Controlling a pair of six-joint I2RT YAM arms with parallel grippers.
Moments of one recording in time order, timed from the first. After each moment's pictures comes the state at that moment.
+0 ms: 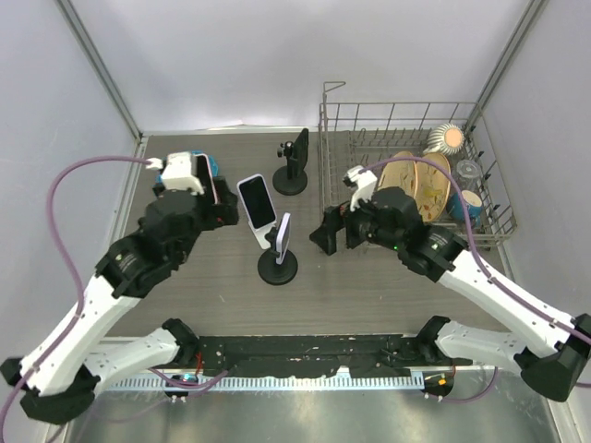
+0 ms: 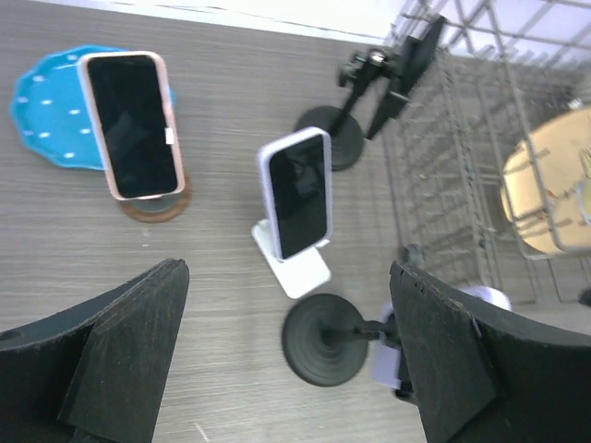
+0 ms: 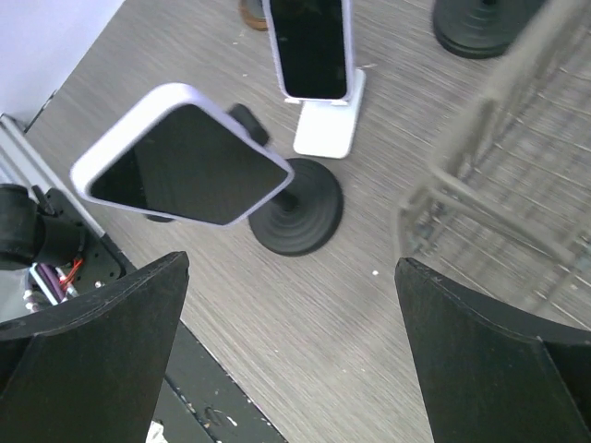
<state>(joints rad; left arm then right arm) -0.80 0.91 1.23 -0.70 -0.59 -0.45 0.74 1.00 0.99 -0.41 -0.10 0.31</state>
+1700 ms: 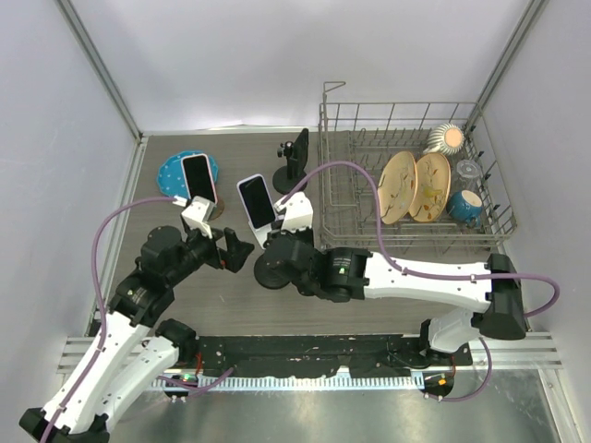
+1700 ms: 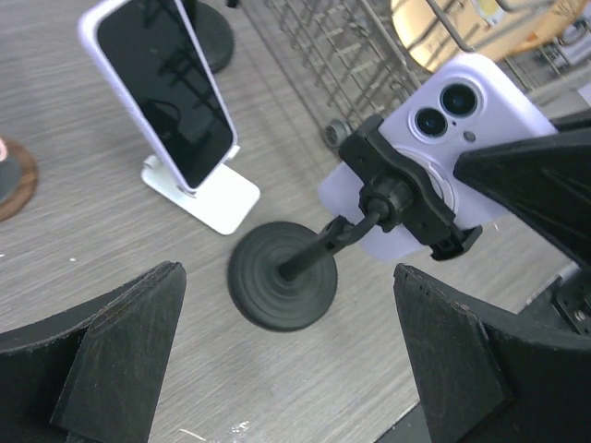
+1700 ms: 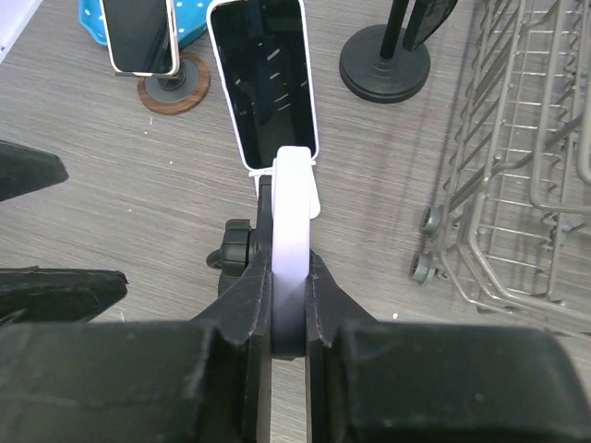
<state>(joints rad) -0.46 0.58 0.70 -0.44 0.14 -0.23 1.34 1.49 1.32 -0.46 0.96 0.60</state>
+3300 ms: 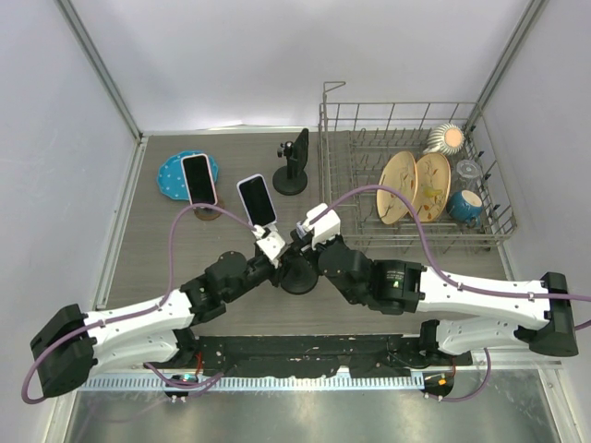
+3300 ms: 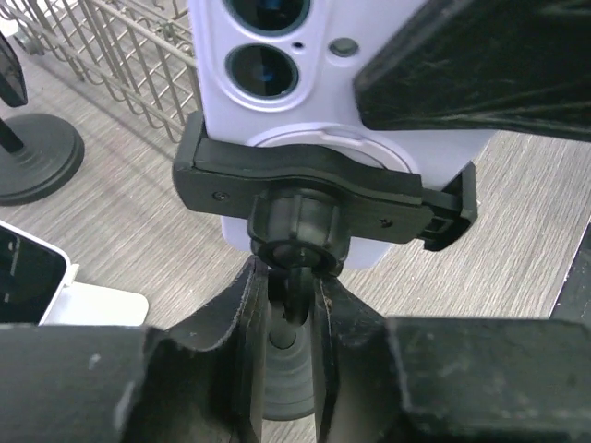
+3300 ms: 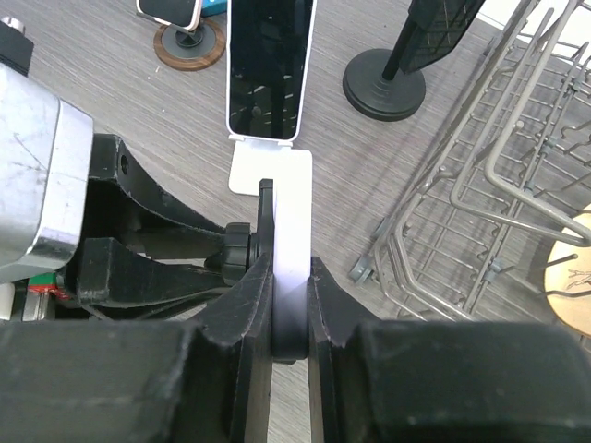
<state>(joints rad) -0.99 0.97 0.40 0.42 -0.10 -0.02 1.33 1.14 0.99 -0.28 0.76 0.22</state>
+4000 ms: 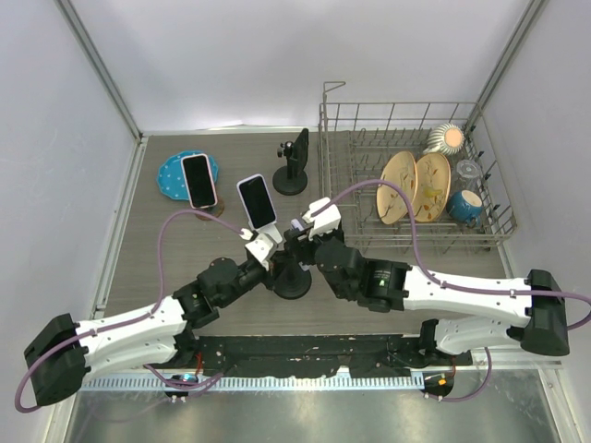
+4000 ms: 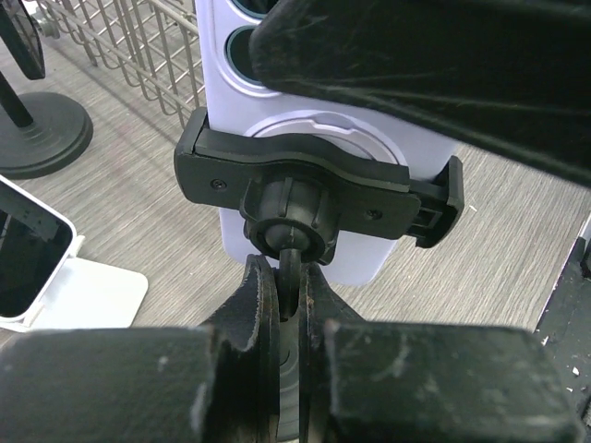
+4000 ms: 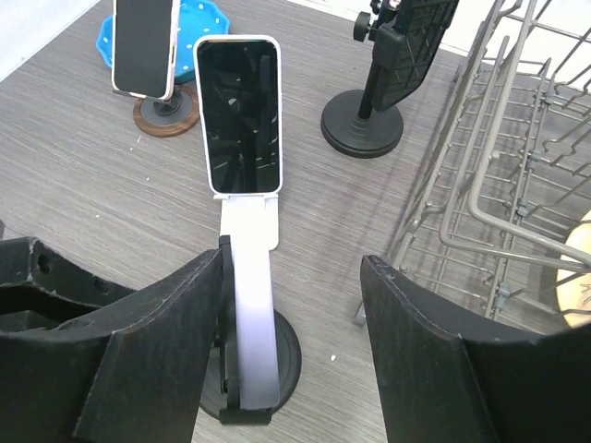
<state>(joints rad) -0.99 0.88 0.32 0.46 -0.12 -0.09 1.29 1.19 0.93 -0.02 0.84 0.20</state>
